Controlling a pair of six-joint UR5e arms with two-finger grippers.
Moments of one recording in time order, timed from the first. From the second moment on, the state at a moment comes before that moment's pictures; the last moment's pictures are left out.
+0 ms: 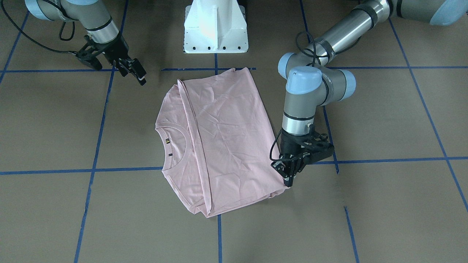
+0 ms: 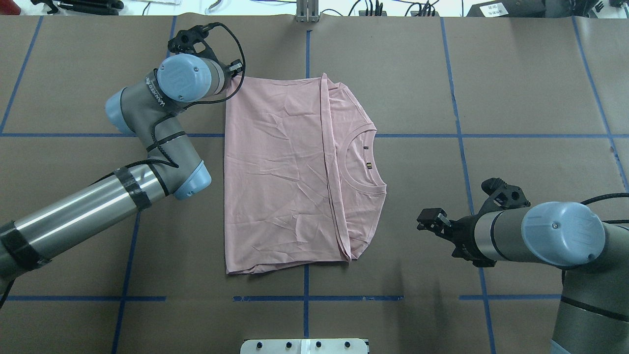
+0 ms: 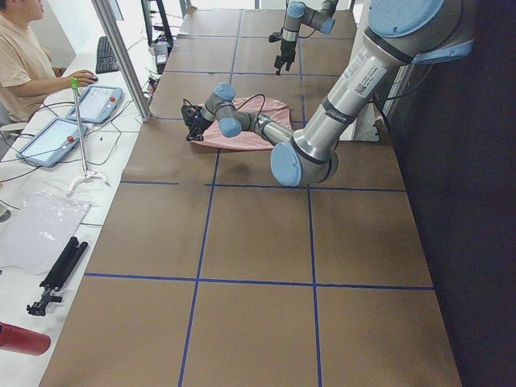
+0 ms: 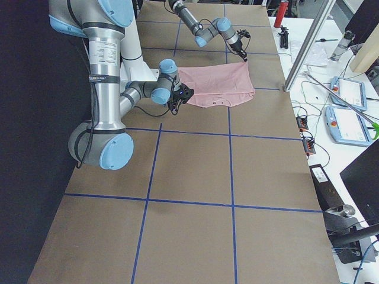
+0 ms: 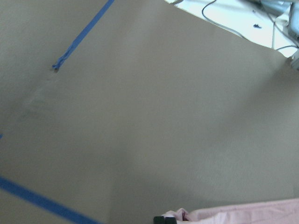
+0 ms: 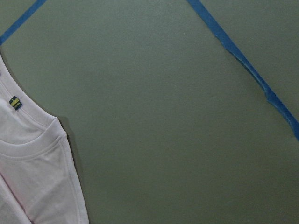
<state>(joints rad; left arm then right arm) -0.74 -2.36 -1.11 -2.23 -1.48 -1.55 0.40 -1.56 2.11 -1.17 1.73 1.96</state>
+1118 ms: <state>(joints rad) -0.75 -2.12 -1.51 -2.23 -1.68 -1.55 0.26 -1.19 1.99 -1.36 1.57 2.11</state>
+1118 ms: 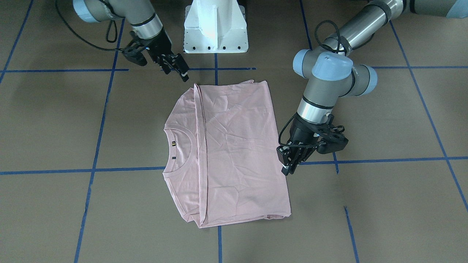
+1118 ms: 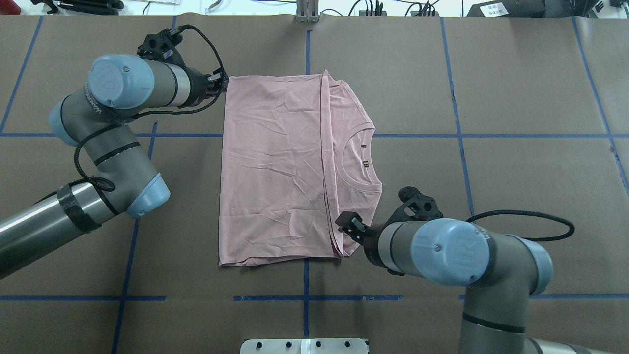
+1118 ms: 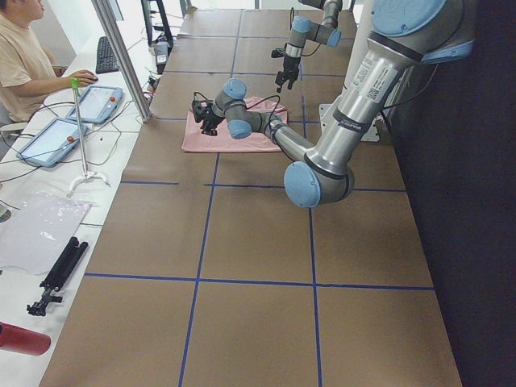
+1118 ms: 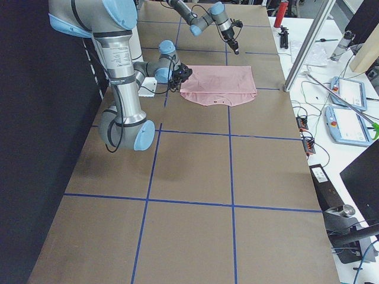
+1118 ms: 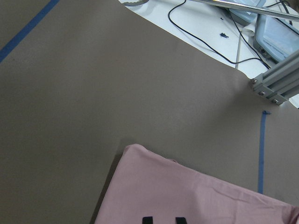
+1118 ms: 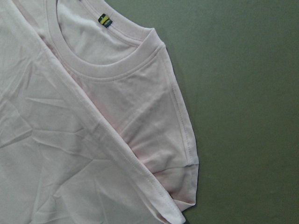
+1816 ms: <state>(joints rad) -0.75 -2.05 -1.60 -2.22 -1.69 -1.55 0.20 -1.10 1.88 -1.45 1.48 2.15</state>
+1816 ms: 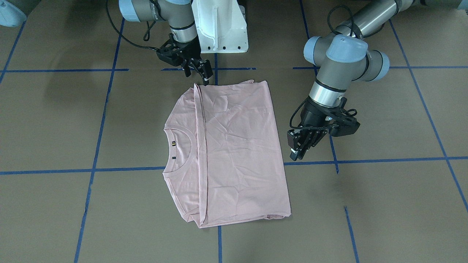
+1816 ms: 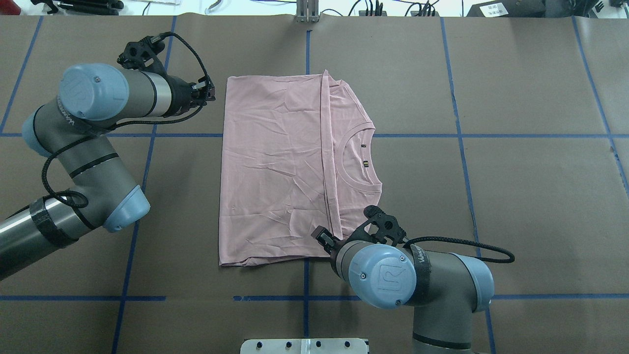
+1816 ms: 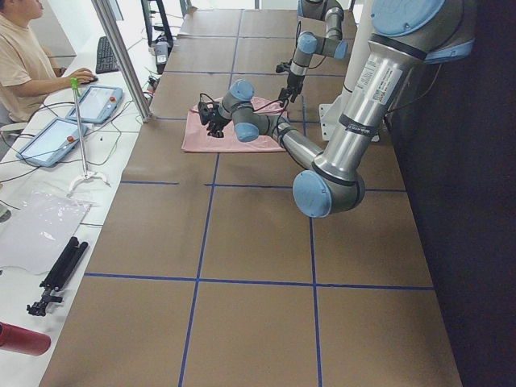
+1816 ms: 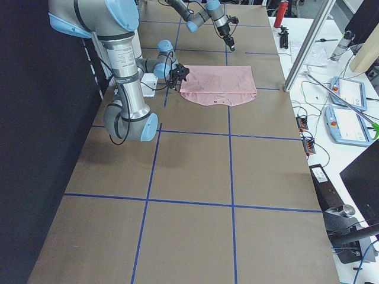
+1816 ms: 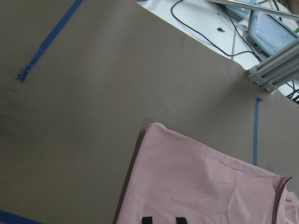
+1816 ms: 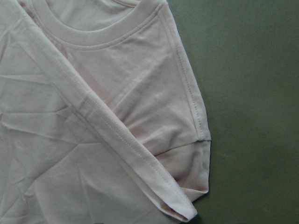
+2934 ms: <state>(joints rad) -0.74 -2.05 -1.63 -2.17 -1.70 -1.56 0.21 -1.08 1.82 -1.47 1.46 2.13</state>
